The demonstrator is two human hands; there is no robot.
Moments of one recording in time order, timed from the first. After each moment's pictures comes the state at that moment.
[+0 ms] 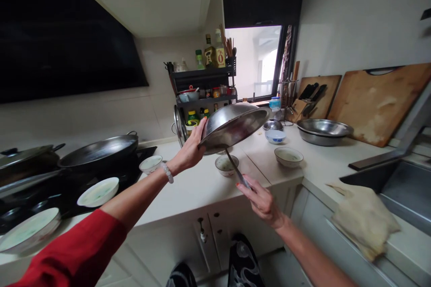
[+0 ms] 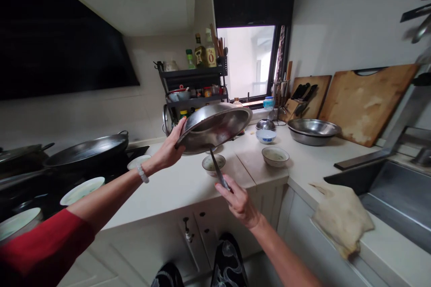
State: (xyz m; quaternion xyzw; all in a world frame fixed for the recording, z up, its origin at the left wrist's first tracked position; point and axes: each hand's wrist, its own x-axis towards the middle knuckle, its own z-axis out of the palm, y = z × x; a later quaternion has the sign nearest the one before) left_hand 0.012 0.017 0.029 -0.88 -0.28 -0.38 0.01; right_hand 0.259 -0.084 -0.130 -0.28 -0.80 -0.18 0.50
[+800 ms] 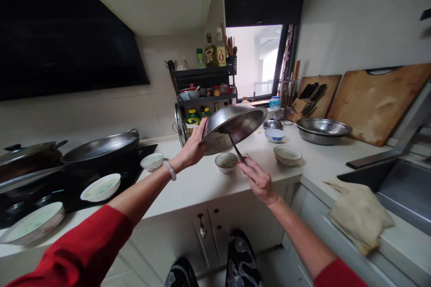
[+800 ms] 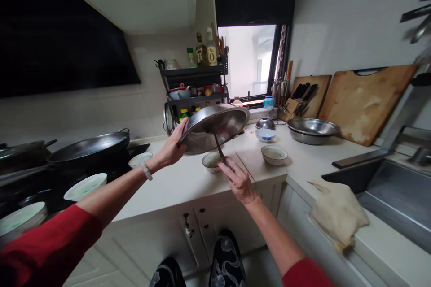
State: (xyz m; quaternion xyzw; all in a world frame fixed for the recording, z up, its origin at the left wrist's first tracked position) left_hand 0.014 0.018 0.021 -0.88 -0.29 -0.38 0.00; right_hand 0.263 -0.055 -0.121 -0.33 -0.75 -0.17 0.55
